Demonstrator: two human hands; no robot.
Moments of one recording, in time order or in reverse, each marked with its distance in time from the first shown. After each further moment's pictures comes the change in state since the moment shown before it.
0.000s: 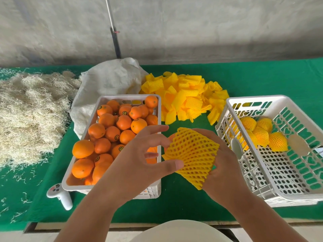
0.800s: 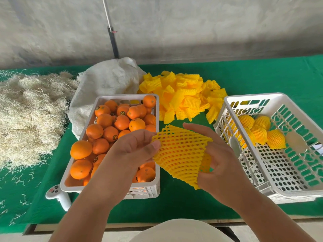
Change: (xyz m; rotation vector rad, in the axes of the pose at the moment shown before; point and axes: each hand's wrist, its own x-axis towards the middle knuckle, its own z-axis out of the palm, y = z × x) left_hand -0.001 -0.014 -0.004 -0.424 0.019 -0.086; right_hand 0.000 -0.008 -0.008 0.162 -0.077 -0.024
